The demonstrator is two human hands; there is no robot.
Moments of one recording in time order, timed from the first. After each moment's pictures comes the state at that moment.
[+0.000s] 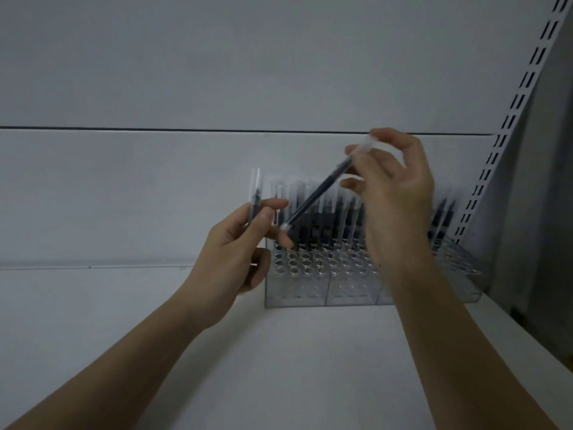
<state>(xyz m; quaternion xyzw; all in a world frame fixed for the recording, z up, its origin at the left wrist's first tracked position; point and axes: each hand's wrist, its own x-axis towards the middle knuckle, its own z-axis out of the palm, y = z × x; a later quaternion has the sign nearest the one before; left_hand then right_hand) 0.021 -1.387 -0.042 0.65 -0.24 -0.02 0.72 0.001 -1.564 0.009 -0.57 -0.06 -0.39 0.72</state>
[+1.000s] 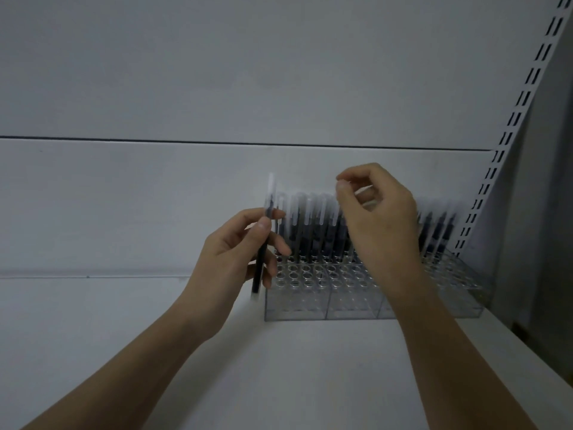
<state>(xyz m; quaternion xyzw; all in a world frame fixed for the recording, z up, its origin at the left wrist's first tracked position) 0.022 -1.387 -0.040 0.62 -0.26 0.00 0.74 0.011 -1.571 -0.005 -0.77 -0.04 -0.43 0.47</state>
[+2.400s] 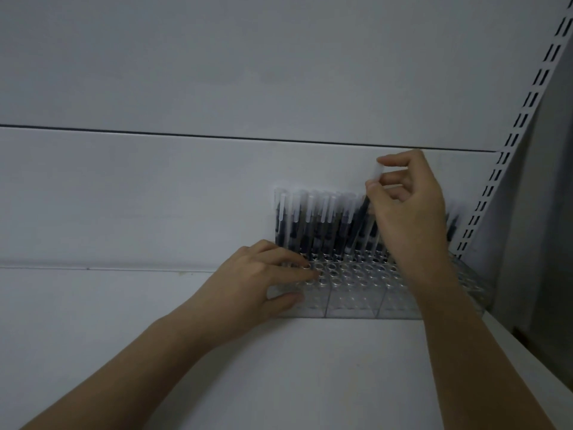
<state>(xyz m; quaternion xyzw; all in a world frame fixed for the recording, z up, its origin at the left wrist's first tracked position) 0.052 -1.383 -0.081 0.83 -0.47 0.22 0.20 0.013 -1.599 -0.003 -0.76 -0.01 -0.44 0.48</state>
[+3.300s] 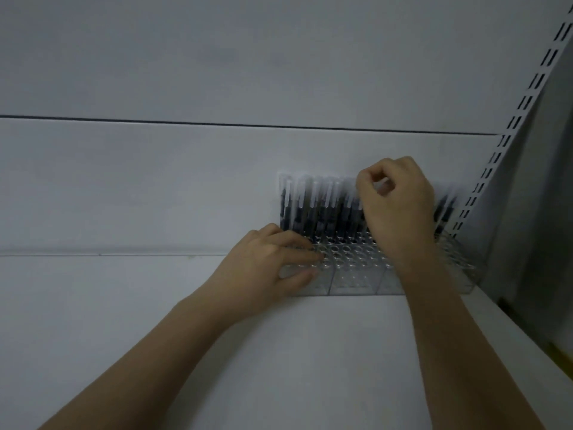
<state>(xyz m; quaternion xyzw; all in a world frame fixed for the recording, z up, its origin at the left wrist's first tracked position) 0.047 -1.388 -0.073 0.84 -0.45 0.22 0.21 0.019 -1.590 -0.011 -0.83 0.04 -0.46 0.31</state>
